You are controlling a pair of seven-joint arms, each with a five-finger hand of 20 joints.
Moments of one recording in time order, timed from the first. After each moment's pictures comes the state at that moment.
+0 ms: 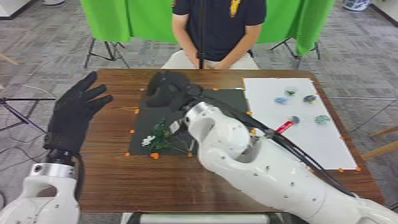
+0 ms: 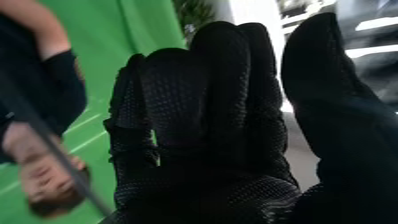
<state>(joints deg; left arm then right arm) 122.9 -55.8 -96.6 -125.7 48.1 12.3 15.3 -56.9 -69.2 33.6 -101.6 -123.7 3.8 24.9</state>
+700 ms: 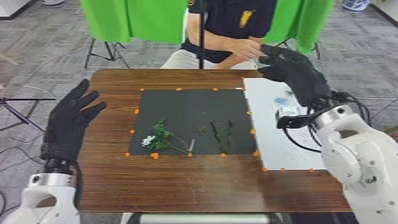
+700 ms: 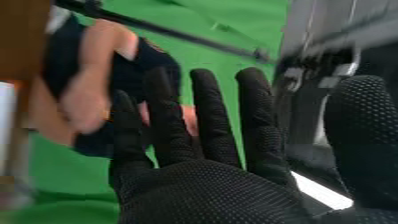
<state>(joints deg) 126.1 -56.2 -96.1 -125.4 46.5 15.1 19.4 -97.1 -56.3 88.0 -118.4 -65.5 -0.8 5.8</state>
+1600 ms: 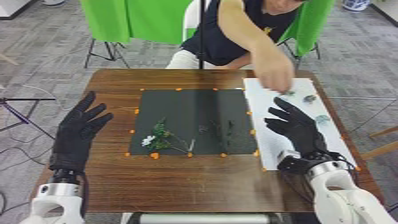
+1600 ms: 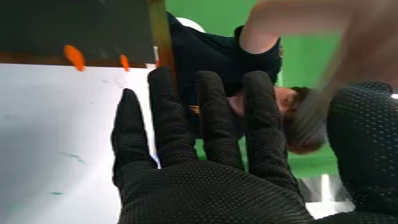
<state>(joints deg) 128.3 -55.0 -93.1 -124.4 44.3 15.8 22.5 -114.5 -59.6 89.0 -115.2 -54.9 6.9 -1.3</state>
